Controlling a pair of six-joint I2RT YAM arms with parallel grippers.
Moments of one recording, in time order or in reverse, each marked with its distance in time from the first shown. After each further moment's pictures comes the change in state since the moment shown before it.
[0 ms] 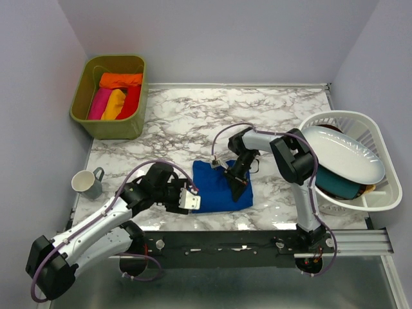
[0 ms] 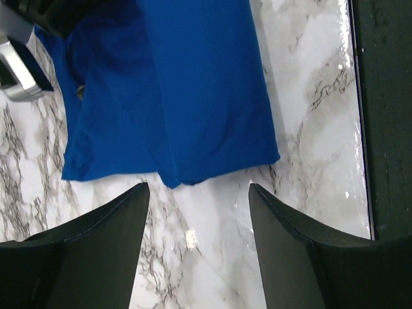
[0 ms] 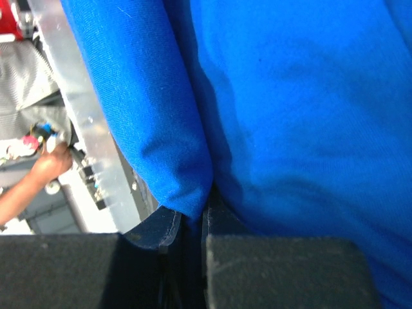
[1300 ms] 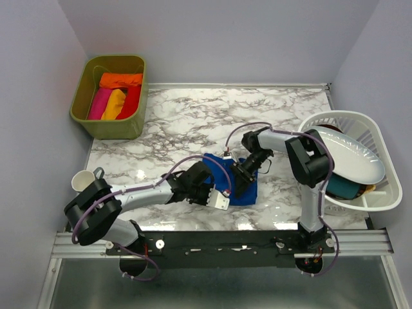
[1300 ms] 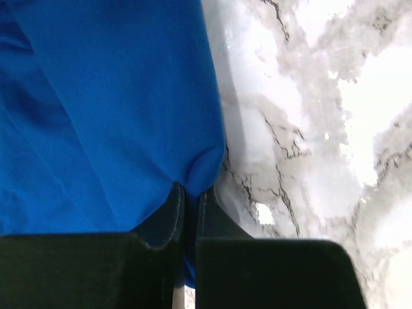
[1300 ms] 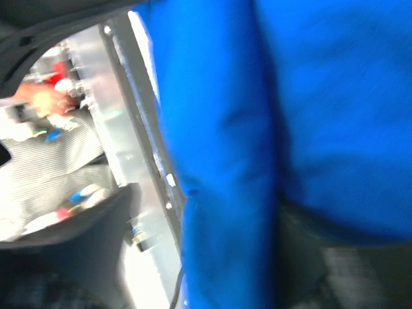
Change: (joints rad) left arm -0.203 0.573 0.142 0.268 -0.147 -0.022; right arm -0.126 -0.167 -0.157 0.133 -0.084 0.175
